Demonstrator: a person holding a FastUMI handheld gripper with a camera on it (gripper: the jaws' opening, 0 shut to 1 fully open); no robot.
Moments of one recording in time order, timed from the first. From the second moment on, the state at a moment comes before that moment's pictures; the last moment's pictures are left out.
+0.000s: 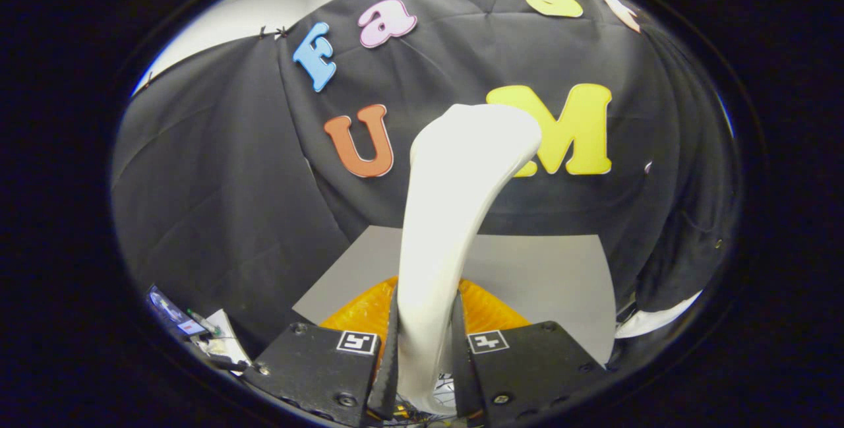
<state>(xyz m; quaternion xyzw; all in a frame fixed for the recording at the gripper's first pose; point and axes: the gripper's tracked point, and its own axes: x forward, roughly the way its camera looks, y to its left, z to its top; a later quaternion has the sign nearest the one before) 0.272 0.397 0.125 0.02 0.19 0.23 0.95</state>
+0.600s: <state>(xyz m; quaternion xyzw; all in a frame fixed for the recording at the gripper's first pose) 0.164 0.241 0.172 0.01 0.06 0.14 0.99</state>
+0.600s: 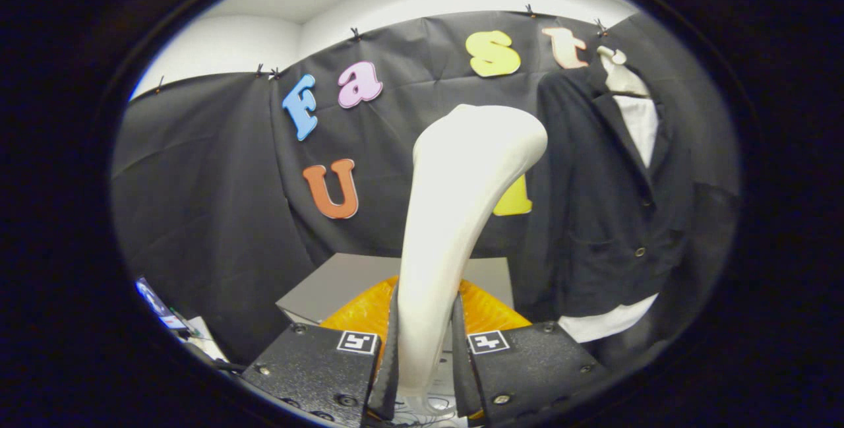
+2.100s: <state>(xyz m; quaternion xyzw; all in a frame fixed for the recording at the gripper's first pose) 0.274 0.039 0.327 -0.02 -0.09 0.19 0.98</state>
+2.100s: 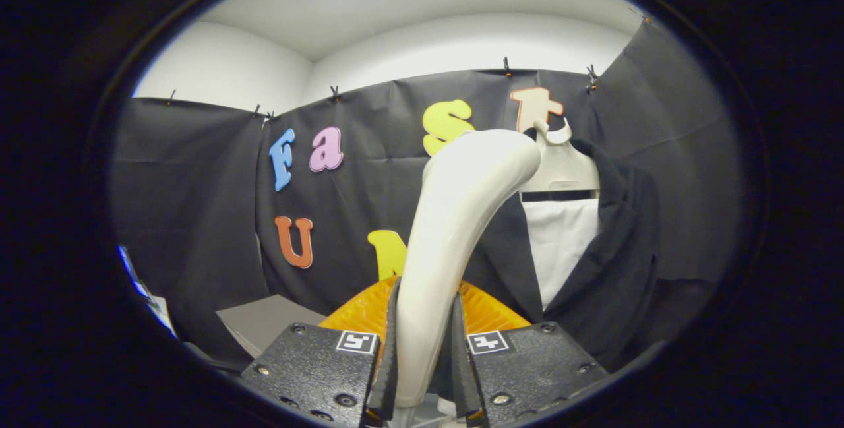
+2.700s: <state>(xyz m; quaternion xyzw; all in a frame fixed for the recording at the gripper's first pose) 0.322 0.023 0.240 0.04 0.01 0.20 0.98</state>
